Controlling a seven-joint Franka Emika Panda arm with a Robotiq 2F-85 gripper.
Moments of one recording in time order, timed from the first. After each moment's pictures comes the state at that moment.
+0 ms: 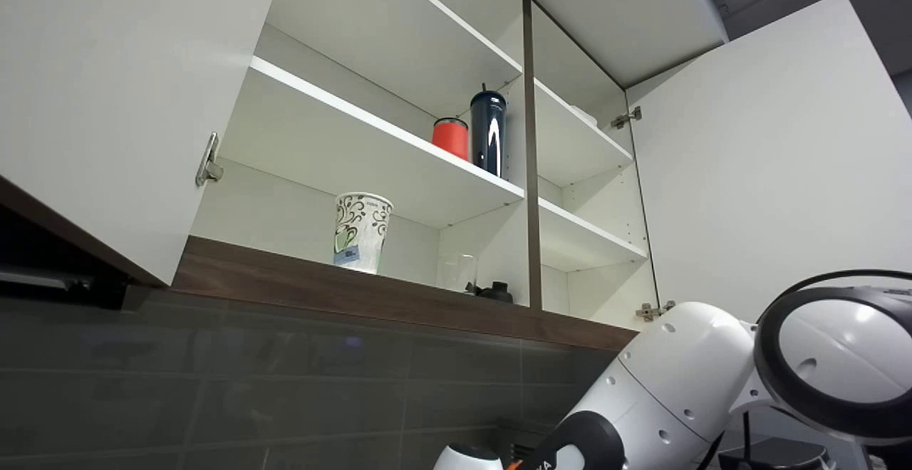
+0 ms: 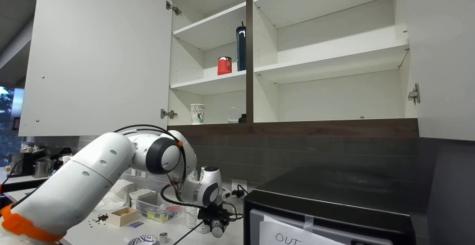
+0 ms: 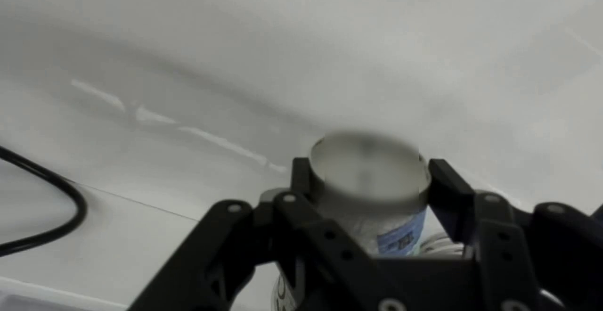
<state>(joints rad) 0.04 0.70 0.16 -1.64 -0.08 2.69 -0.31</state>
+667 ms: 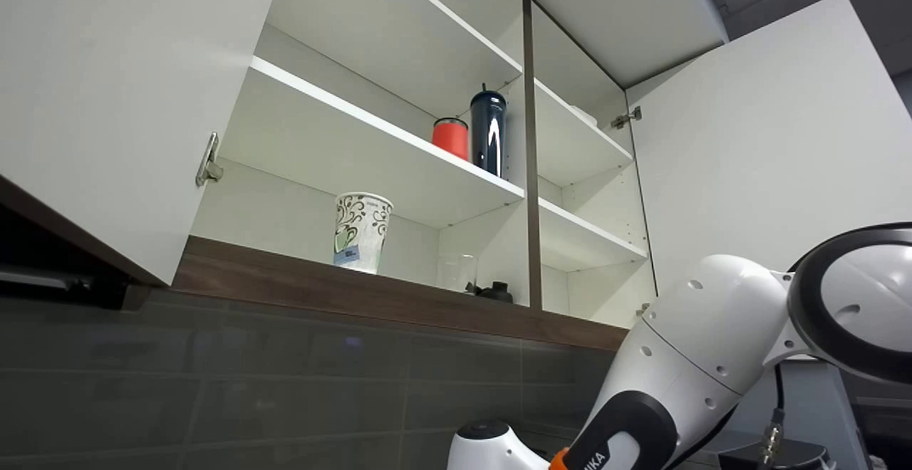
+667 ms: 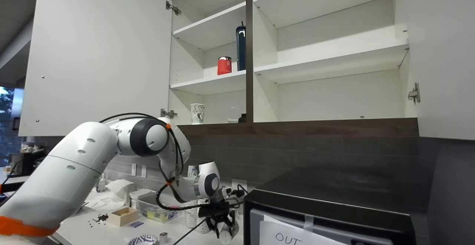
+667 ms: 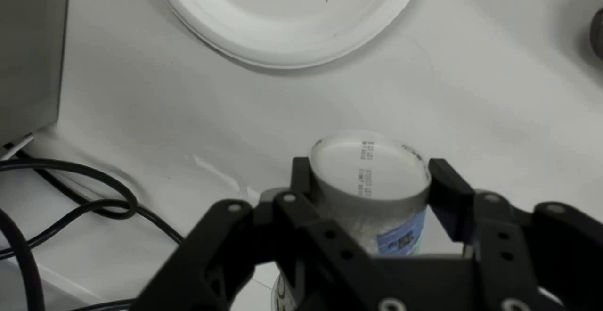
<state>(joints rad) 0.16 0.53 -0.04 -1.81 -0.32 2.55 -0.13</state>
